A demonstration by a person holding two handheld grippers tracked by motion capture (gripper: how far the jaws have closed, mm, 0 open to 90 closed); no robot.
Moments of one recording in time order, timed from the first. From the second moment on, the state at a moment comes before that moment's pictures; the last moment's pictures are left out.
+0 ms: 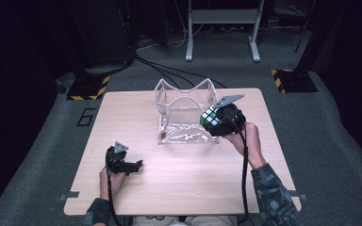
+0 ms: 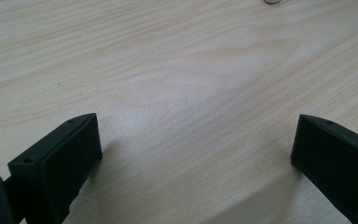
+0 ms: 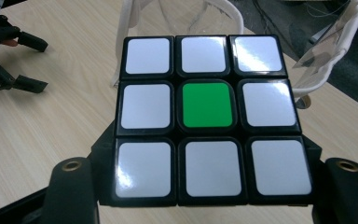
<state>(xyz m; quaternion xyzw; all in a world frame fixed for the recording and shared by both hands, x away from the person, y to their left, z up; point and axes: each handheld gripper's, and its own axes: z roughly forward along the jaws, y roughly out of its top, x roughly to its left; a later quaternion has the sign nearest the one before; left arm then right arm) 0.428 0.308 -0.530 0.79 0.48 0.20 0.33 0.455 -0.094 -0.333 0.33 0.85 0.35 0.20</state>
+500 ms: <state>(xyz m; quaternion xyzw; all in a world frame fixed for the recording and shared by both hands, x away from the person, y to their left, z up) 0.428 0.308 -0.530 0.79 0.48 0.20 0.33 0.464 -0.098 -0.315 0.33 0.85 0.36 0.21</state>
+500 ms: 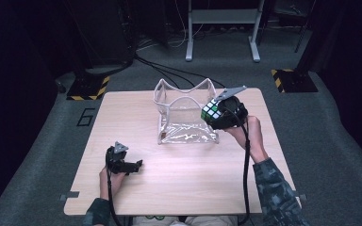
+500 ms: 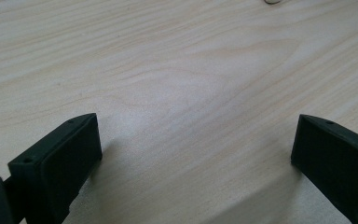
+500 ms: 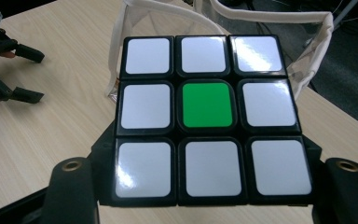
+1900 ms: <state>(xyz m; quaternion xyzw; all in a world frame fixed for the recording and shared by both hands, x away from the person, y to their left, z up) 0.428 0.308 -0.530 0.79 0.48 0.20 0.33 0.517 -0.072 -0.274 0.32 0.85 0.34 0.22</state>
